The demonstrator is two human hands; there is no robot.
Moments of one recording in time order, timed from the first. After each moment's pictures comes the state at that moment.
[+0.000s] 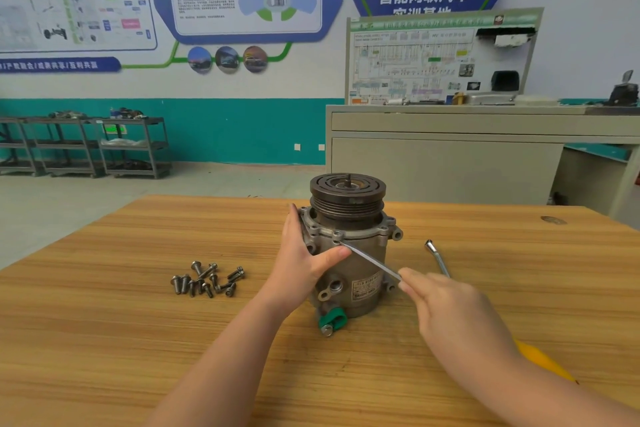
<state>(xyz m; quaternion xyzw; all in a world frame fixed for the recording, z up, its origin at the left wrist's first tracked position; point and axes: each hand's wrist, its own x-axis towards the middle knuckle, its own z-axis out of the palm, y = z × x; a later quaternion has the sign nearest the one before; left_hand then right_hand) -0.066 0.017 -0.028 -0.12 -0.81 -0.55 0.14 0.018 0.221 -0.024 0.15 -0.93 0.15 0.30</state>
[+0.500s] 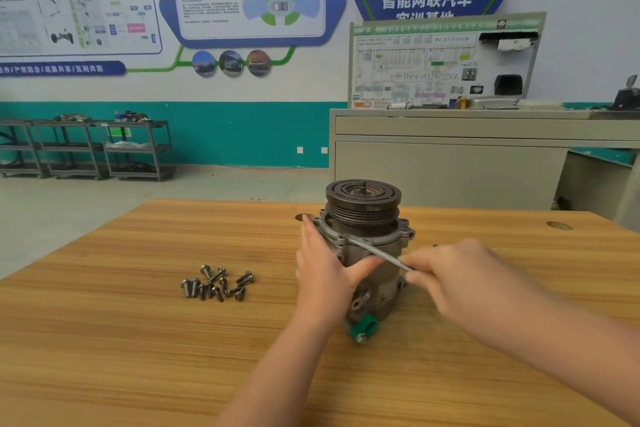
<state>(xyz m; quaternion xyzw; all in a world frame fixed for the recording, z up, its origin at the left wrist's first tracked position) -0.049 0.052 -0.027 -0.05 -0.83 -0.51 0.21 0.029 0.214 0.052 0.15 -0.97 0.09 0.15</state>
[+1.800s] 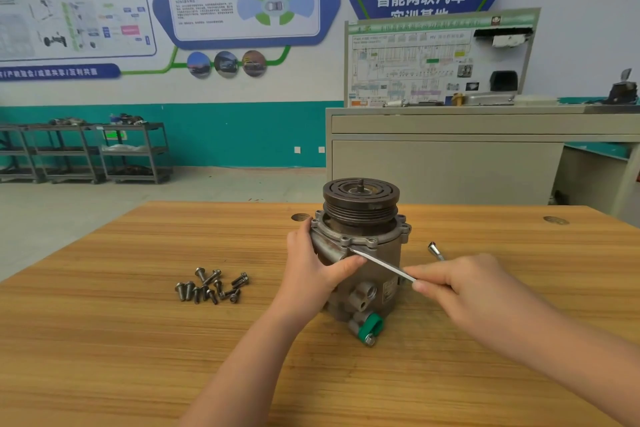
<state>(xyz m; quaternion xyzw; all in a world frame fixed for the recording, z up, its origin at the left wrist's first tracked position) -0.054 0.027 -0.025 -0.11 -0.82 -0.54 0.16 0.024 0.234 0.029 0.17 -0.96 0.19 0.11</state>
